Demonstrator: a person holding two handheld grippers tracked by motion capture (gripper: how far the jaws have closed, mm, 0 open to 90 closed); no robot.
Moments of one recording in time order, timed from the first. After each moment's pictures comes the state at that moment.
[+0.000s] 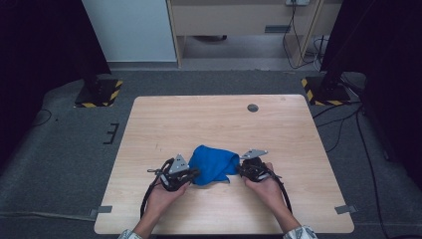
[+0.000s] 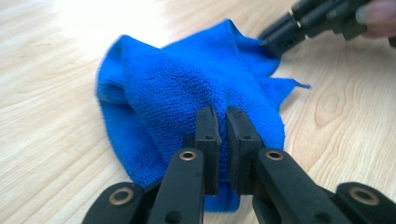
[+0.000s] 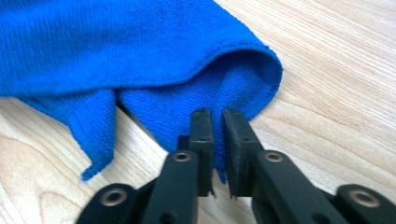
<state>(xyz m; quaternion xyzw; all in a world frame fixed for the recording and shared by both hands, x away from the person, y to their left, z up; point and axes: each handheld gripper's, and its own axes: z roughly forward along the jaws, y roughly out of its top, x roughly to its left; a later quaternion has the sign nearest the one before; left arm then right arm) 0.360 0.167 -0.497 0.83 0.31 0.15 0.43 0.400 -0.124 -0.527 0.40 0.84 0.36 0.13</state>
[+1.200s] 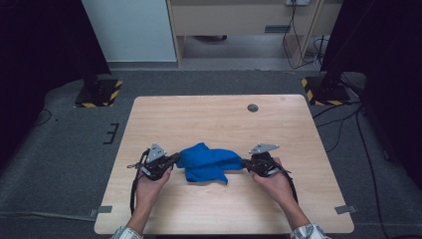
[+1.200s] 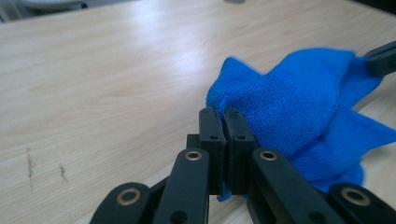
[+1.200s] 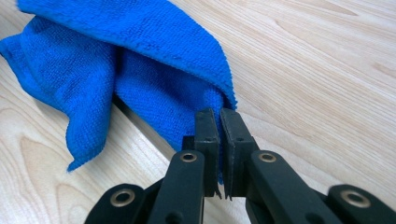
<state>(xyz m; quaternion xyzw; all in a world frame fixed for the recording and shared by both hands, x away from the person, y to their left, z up) 0.384 0.217 -0.494 0.77 0.41 0.20 0.45 0.407 -0.148 -0.506 0.38 0.83 0.39 0.12</state>
